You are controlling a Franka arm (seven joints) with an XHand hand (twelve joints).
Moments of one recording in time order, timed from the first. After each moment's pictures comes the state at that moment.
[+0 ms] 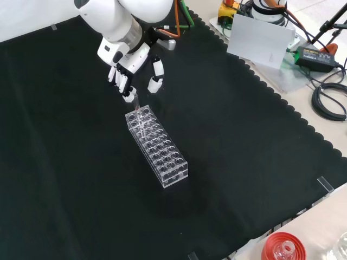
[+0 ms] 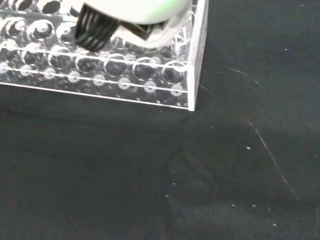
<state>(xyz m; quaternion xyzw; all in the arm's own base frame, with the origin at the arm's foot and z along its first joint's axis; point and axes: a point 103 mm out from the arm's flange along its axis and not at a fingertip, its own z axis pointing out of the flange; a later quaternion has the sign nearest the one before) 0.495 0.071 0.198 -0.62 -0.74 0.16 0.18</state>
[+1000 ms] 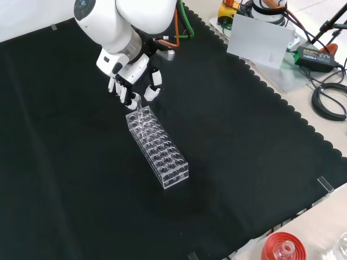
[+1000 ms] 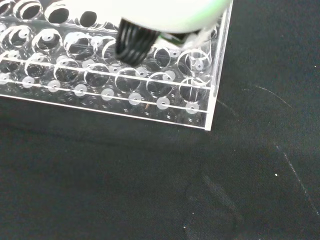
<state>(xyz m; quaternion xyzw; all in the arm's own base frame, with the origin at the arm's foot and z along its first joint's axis) 0.512 0.090 0.183 -0.62 -0.75 0.17 0.17</state>
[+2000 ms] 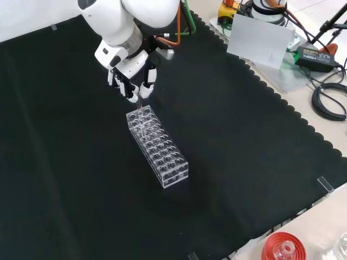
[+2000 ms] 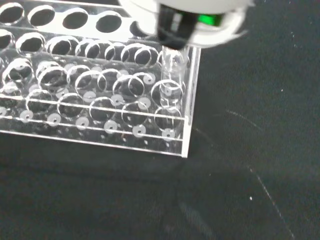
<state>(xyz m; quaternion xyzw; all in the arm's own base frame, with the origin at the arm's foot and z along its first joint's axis) 0.514 0.082 0.191 -0.65 -0.73 0.15 0.13</state>
